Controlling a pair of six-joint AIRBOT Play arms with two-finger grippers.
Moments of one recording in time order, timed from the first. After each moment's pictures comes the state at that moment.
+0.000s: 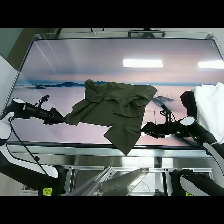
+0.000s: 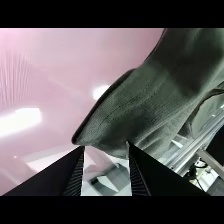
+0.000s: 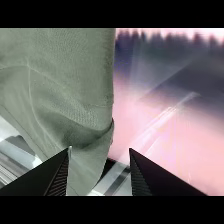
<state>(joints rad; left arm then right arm) 0.52 -1.76 1.13 0.95 -1.52 -0.99 0.07 -1.18 0.49 -0.61 0.96 1.21</state>
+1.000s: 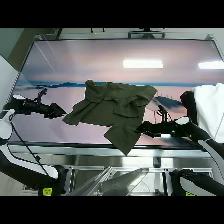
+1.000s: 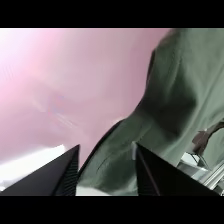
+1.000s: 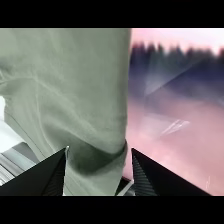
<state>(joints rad) 0.47 -1.78 1.17 0.92 -1.40 -0.93 0.11 -1.26 0.49 -0.49 0.89 1.13</state>
